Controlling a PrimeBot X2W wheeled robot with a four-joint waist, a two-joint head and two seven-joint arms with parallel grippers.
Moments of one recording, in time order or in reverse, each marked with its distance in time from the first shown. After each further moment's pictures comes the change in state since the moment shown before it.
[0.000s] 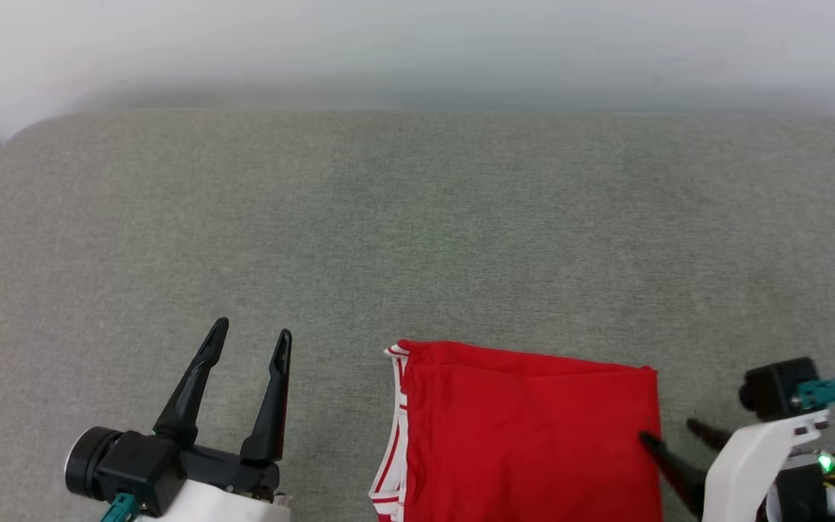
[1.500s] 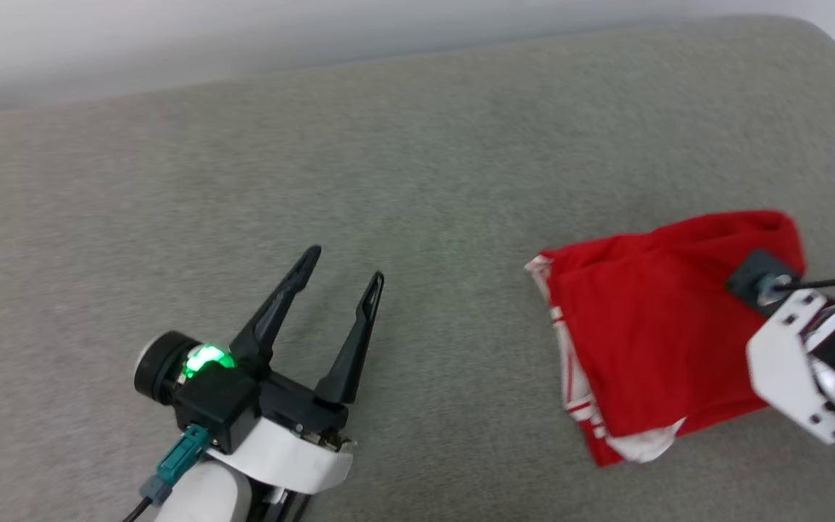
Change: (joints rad) left arm -0.211 0.037 -0.199 0.036 -0.015 0.000 0.000; right arm -0.532 -0.560 0.534 0.138 -0.233 0.000 0.096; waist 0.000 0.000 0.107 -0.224
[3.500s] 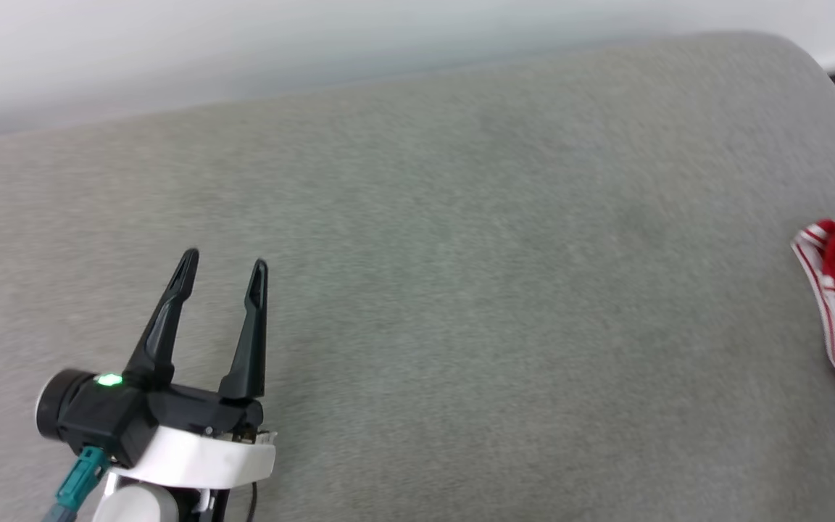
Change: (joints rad) left arm 0.077 -0.030 0.222 -0.051 -0.008 0.002 0.000; right arm 0.073 0.446 -0.719 0.132 0.019 0.000 -0.747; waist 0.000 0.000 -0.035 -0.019
